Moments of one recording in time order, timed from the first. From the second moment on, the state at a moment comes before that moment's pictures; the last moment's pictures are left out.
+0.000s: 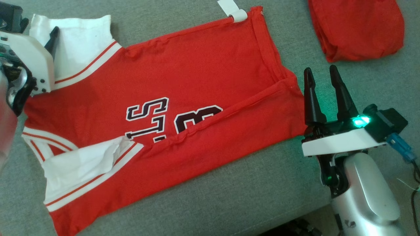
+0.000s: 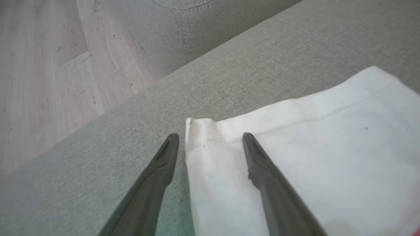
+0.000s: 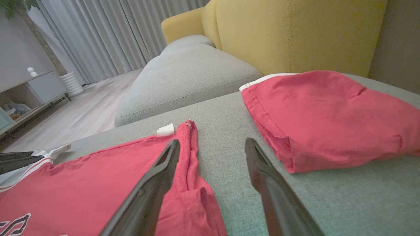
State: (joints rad) left arm -1.03 0.53 -0.67 0.86 -0.54 -0.13 0.27; right arm -0.30 -0.05 0.16 0.23 0.34 0.13 -0.25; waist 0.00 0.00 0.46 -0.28
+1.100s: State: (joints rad) left arm -1.10 0.48 -0.88 0.81 -0.77 -0.13 0.14; right arm -0.36 -0.05 0.08 0.25 0.16 0.13 -0.16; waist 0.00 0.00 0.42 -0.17
